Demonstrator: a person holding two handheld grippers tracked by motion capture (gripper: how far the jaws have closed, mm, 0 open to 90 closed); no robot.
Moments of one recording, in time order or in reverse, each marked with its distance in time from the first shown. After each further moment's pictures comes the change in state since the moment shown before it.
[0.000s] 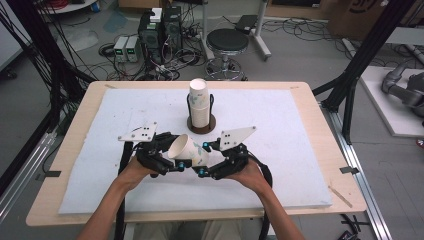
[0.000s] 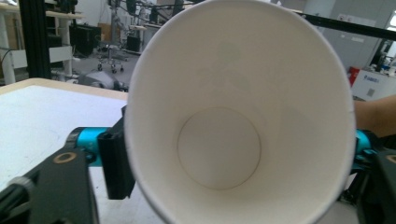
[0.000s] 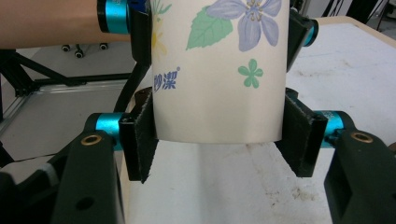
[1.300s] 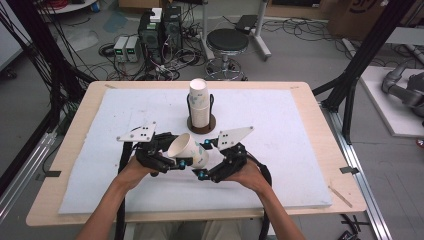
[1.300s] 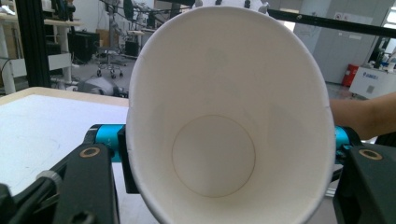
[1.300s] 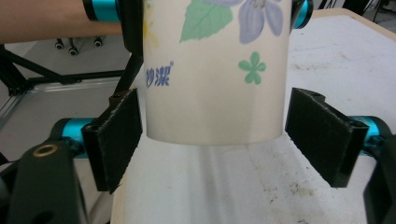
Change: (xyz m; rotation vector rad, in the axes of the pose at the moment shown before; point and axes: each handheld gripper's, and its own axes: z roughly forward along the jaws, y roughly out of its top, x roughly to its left) left arm -0.001 0.003 -0.001 -0.008 0.003 0.020; right arm 0.000 0.000 0.004 0.018 -0.025 0.022
